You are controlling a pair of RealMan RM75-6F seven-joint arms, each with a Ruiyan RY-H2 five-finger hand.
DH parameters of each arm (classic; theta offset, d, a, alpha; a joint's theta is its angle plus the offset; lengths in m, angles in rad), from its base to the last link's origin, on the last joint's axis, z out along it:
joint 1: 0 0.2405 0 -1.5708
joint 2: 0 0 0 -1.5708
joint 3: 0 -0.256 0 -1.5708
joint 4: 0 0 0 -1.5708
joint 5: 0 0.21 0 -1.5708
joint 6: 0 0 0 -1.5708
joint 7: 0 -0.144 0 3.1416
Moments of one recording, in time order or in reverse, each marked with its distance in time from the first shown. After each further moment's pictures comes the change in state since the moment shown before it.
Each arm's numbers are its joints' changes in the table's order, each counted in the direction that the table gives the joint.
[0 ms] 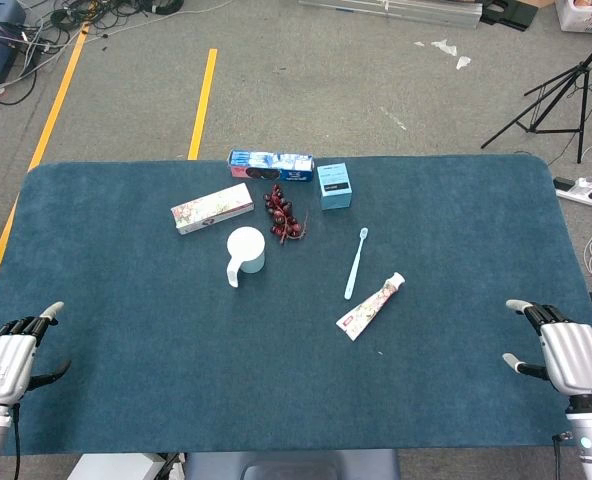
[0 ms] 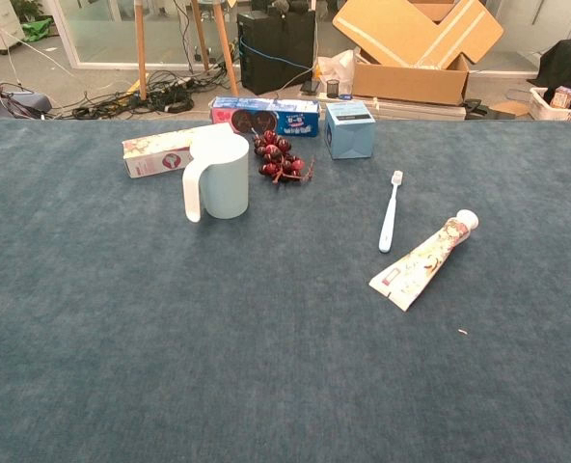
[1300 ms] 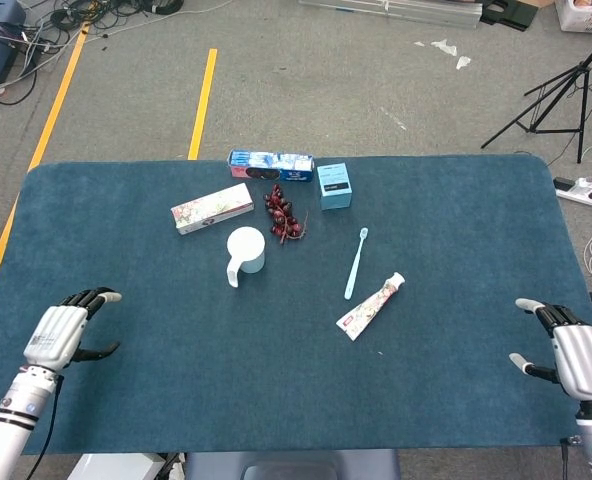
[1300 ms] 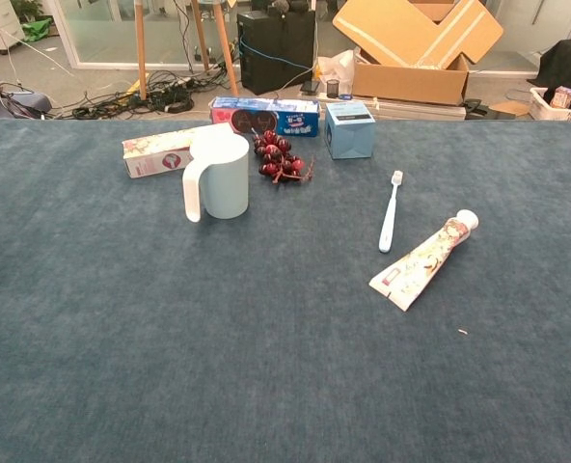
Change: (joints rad) left arm -0.188 0.012 0.060 0.069 -0.041 -0.254 0.141; right arm -0.024 0.020 -0.004 0.011 -0.016 0.043 -0.046
